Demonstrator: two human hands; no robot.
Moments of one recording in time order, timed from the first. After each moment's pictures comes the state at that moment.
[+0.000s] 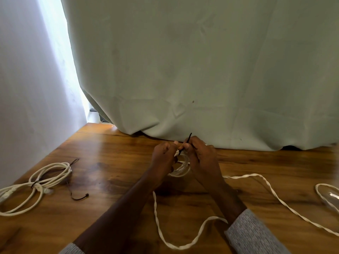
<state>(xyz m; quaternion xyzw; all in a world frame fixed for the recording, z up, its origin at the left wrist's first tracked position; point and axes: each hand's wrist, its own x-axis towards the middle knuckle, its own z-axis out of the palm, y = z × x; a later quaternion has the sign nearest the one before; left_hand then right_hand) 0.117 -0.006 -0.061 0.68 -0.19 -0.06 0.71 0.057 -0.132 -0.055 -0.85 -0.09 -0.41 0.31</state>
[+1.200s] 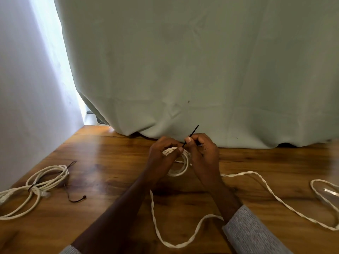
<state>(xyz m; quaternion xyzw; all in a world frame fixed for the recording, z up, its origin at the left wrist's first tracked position) 0.124 -0.002 -0.061 0.70 -0.38 0.13 0.60 0.054 -0.129 -0.047 -0.76 -0.02 -0.45 0.48</state>
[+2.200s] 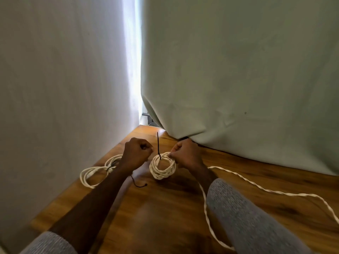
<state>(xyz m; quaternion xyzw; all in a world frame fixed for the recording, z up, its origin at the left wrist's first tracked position) 0.165 0.212 -0.044 0.86 -0.12 0.16 0.48 0.145 0.028 -0.035 -0.92 0.03 -0.12 0.37</state>
